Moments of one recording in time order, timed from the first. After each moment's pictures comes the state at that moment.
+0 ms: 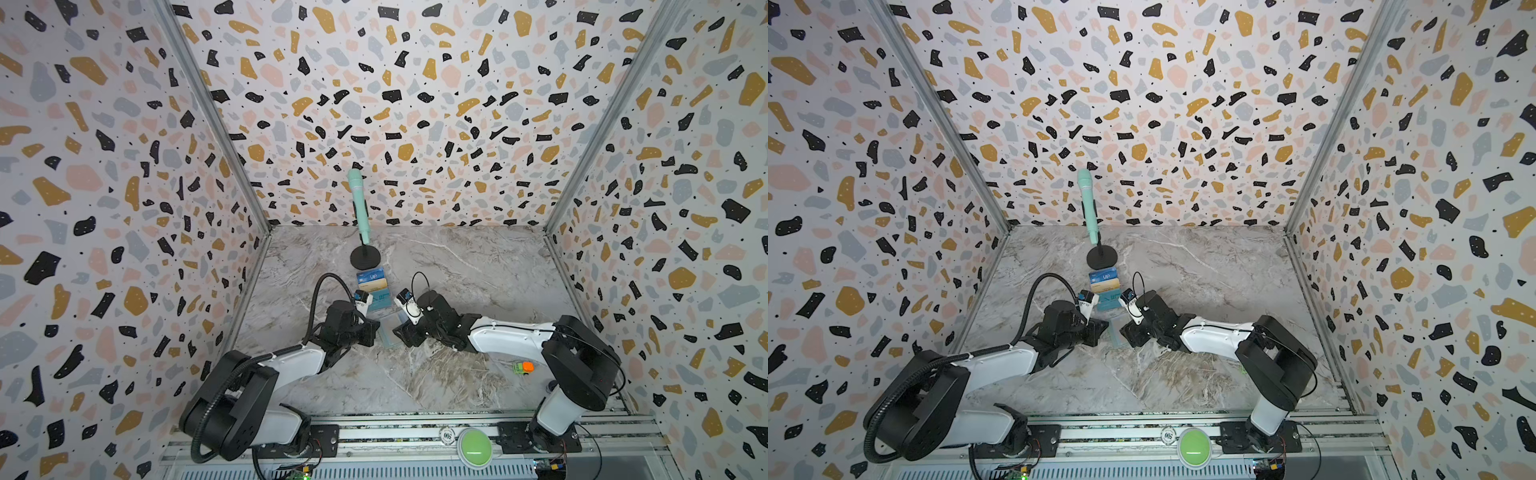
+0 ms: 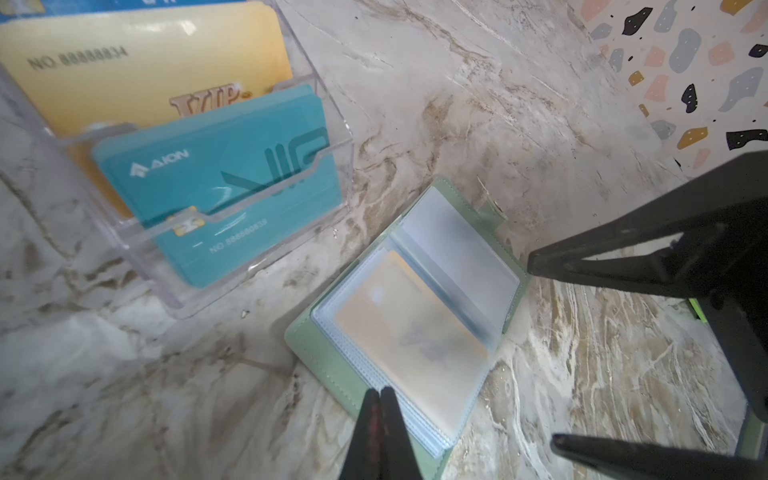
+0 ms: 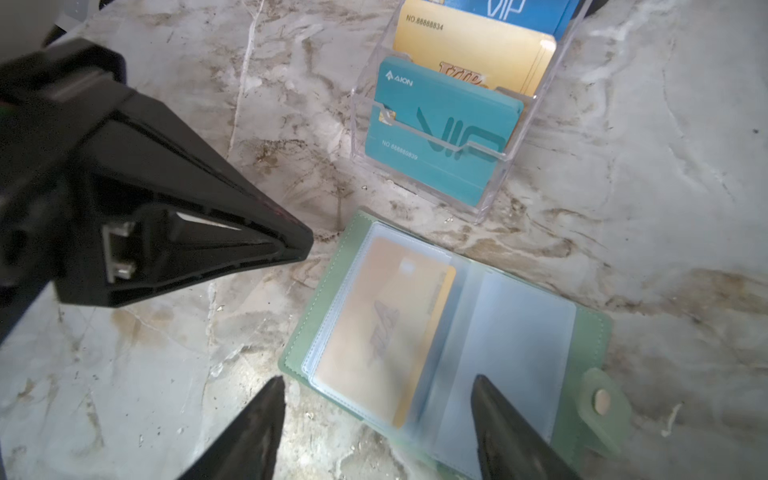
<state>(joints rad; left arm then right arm) -0.45 1.38 0.43 0.28 0.31 -0.30 0.90 1.67 0.91 0.04 -0.10 0.10</state>
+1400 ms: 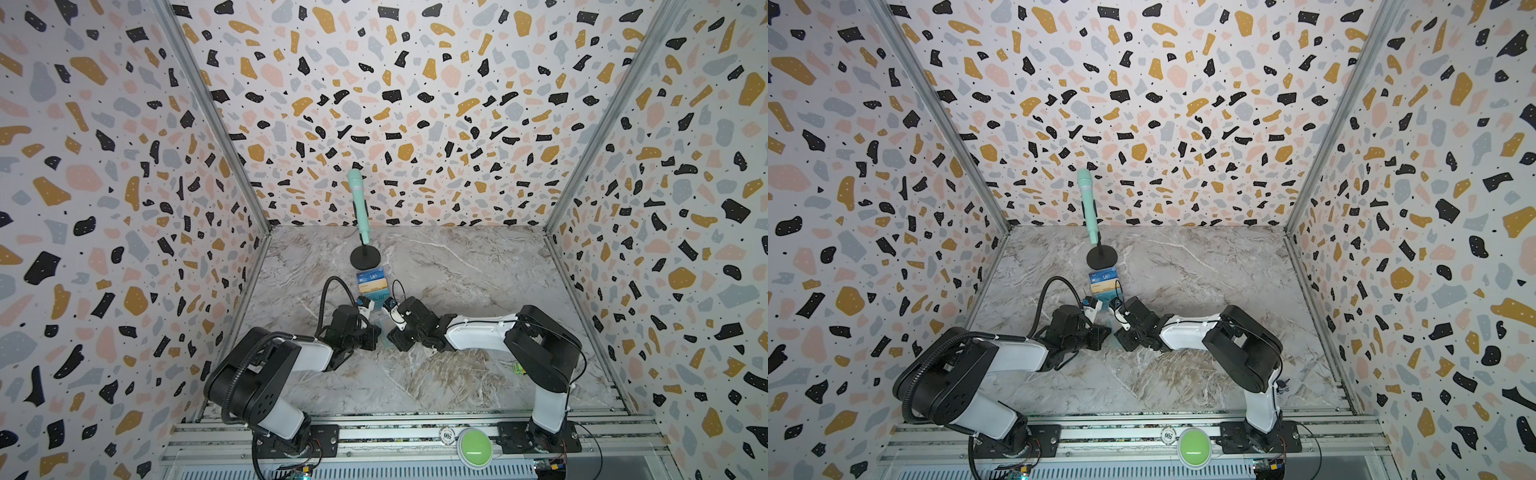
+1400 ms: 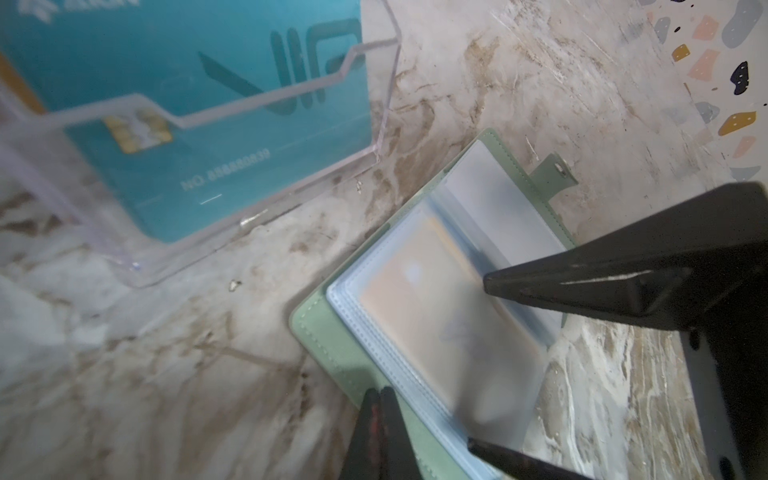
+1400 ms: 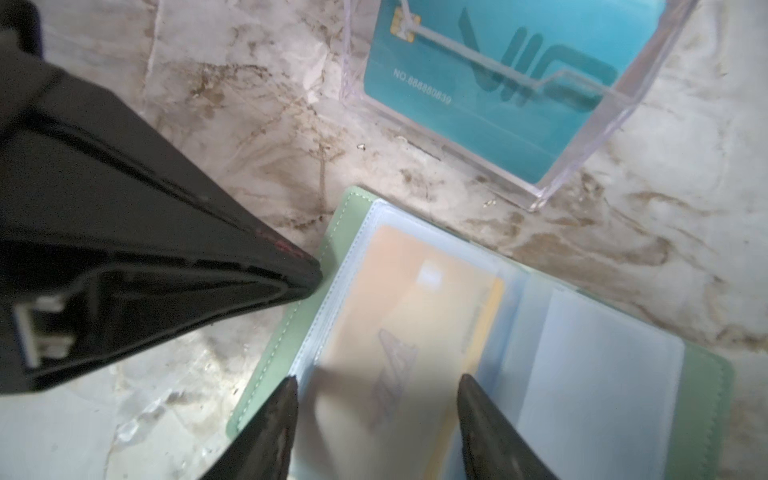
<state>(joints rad) -0.45 1.54 0.40 0.42 0.31 -0.33 0.95 1.88 1.04 0.00 -0.01 0.09</state>
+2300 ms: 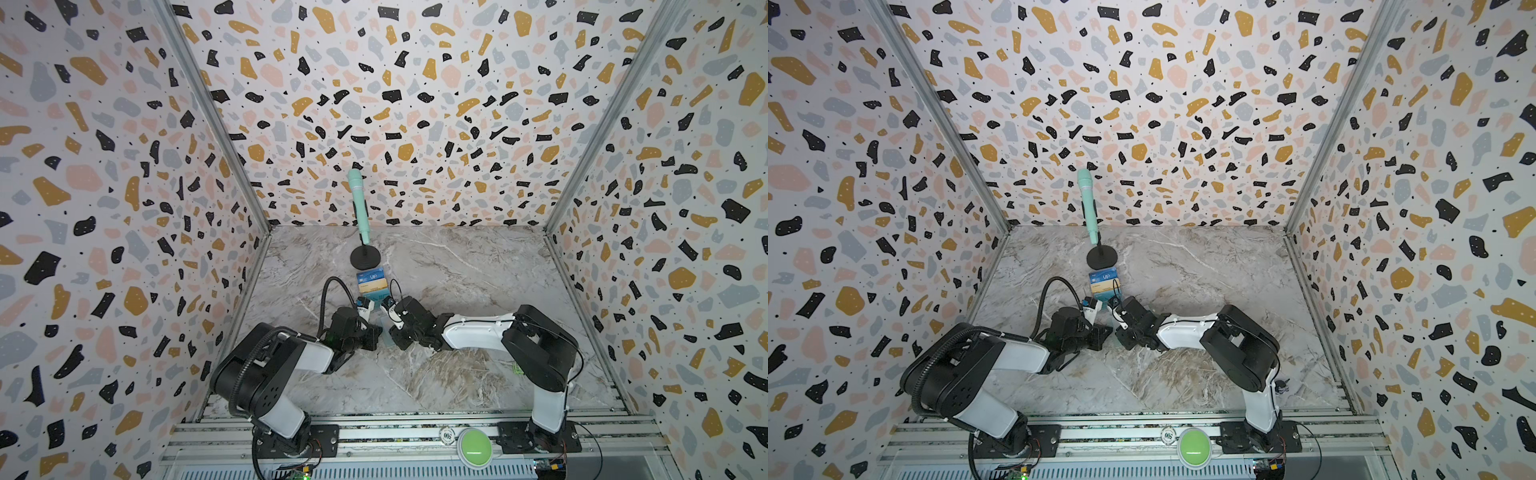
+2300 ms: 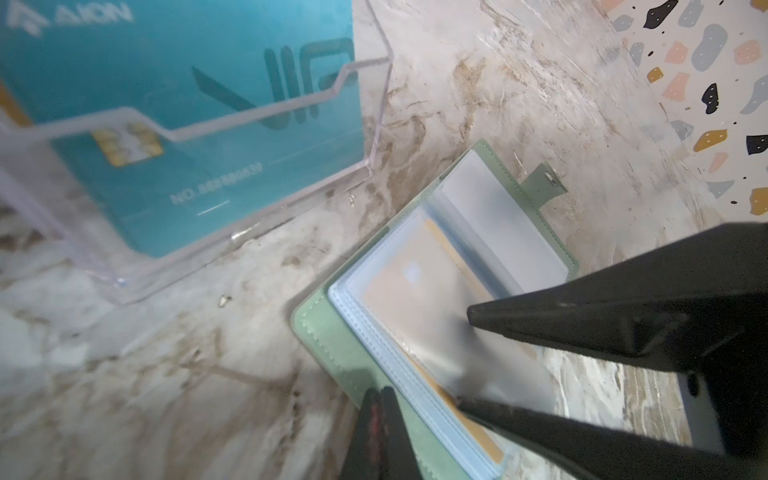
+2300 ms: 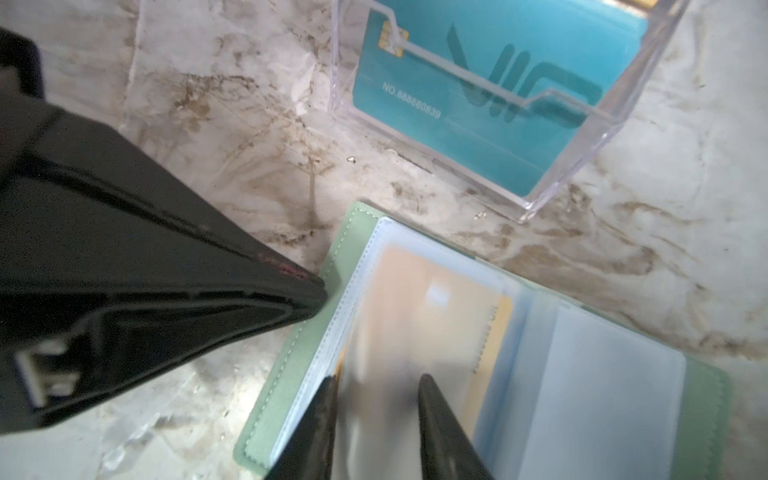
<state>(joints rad) -0.45 1.59 0.37 0.54 0.32 -0.35 0.94 1.90 1.07 -0.03 0.03 0.09</state>
